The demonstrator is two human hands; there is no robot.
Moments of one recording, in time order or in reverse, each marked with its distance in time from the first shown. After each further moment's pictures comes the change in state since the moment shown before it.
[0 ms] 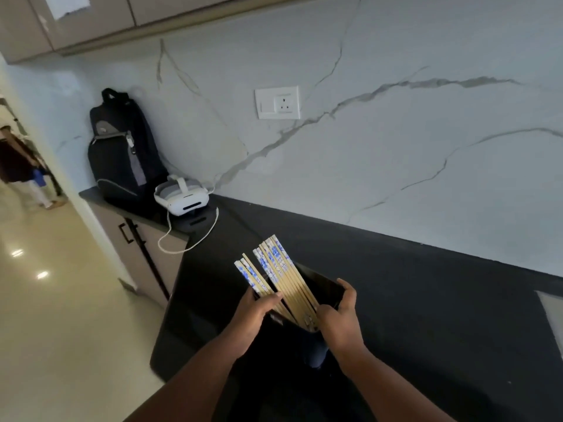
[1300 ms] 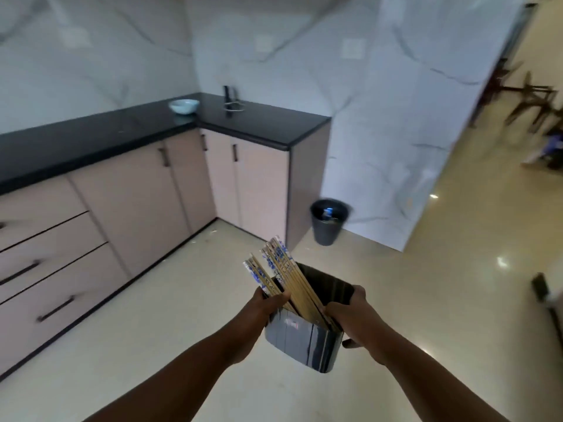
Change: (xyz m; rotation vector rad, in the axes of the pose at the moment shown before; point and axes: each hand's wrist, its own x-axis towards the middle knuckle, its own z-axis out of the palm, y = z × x) left_hand -0.729 -0.194 -0.349 -0.431 1.249 0.014; right_hand -0.603 0.110 0.424 -0.835 -1.667 -0.136
